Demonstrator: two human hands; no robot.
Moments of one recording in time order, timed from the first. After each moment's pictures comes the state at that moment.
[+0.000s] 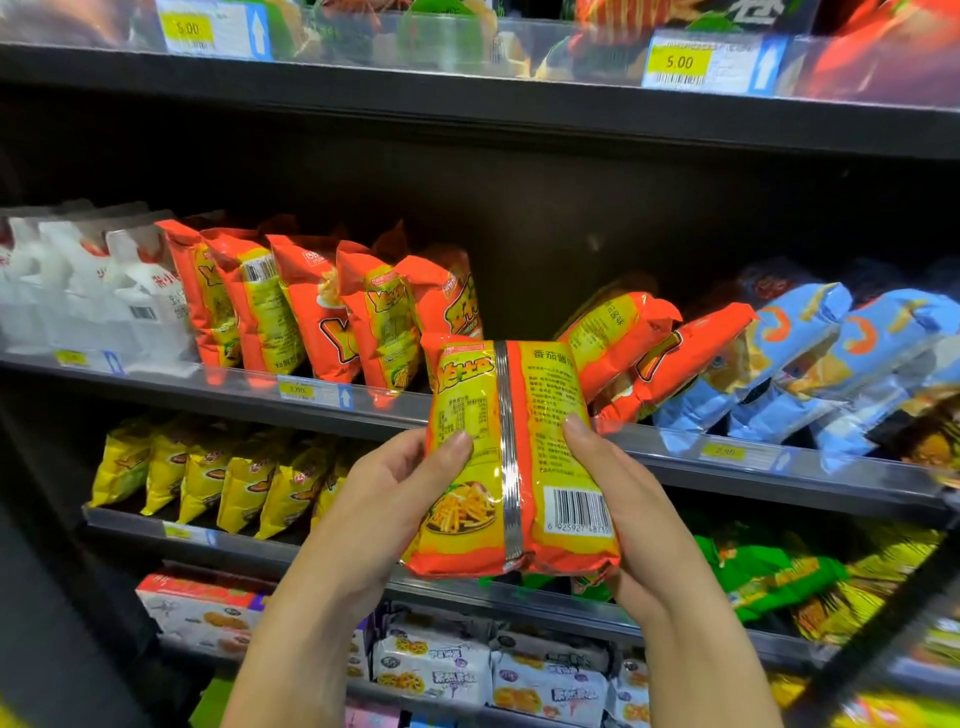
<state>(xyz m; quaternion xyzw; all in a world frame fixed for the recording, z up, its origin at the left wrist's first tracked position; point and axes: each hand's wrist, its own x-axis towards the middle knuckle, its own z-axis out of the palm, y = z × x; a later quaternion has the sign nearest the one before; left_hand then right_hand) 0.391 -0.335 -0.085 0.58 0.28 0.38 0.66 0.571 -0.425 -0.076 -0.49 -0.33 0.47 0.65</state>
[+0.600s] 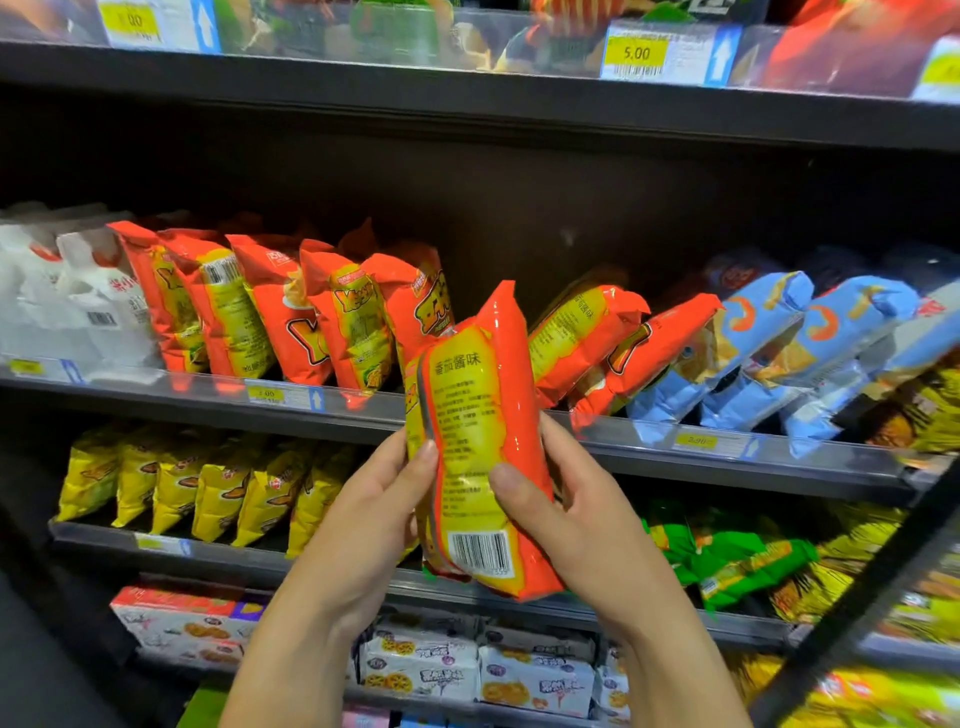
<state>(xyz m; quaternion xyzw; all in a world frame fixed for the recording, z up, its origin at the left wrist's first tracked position) 0.411 -0.341 -0.099 0.58 0.24 0.40 0.67 0.564 -0.435 -0.082 -0.53 -0.55 0.32 0.57</state>
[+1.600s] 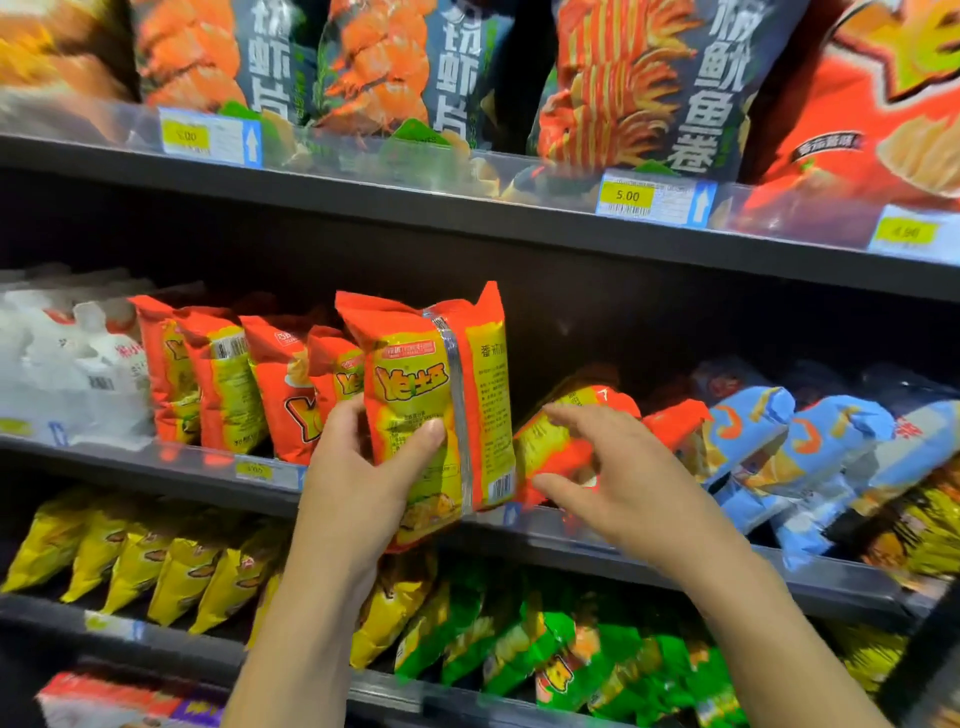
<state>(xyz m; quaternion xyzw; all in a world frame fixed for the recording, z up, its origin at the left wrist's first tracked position) 0.434 -0.298 -0.033 0.56 0.31 0.57 0.51 0.653 -0.389 -0.004 -0.66 -0.68 -0.11 0.29</state>
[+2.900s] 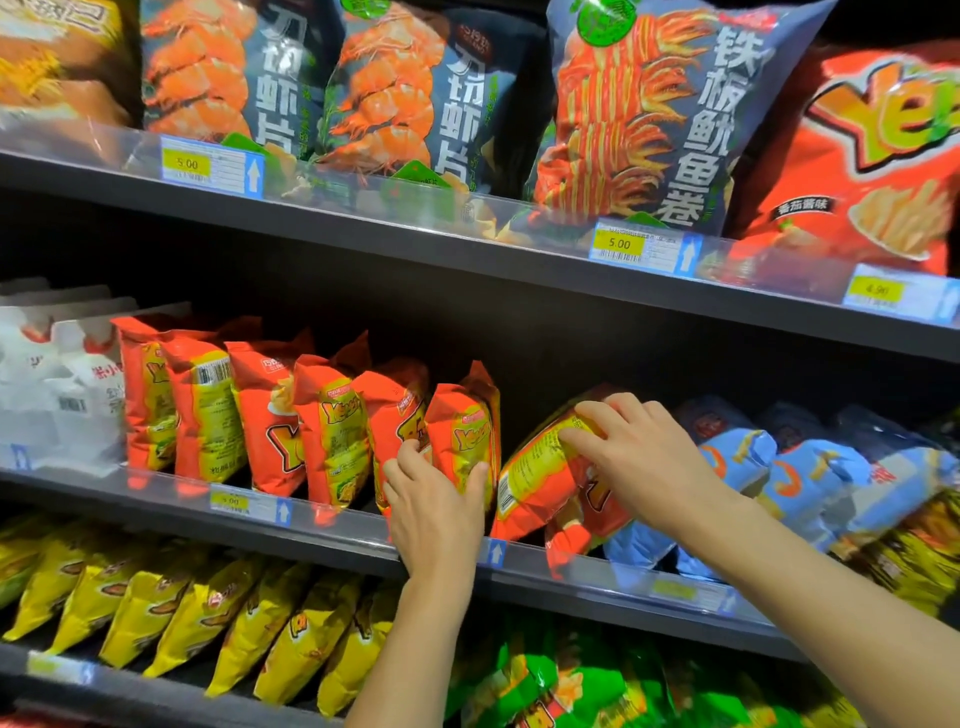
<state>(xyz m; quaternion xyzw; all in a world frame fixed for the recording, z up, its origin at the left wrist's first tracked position) 0.550 -0.246 -0.078 0.62 0.54 0.51 0.23 0.733 -0.344 0.016 -0.60 -0.68 -0.43 0.00</state>
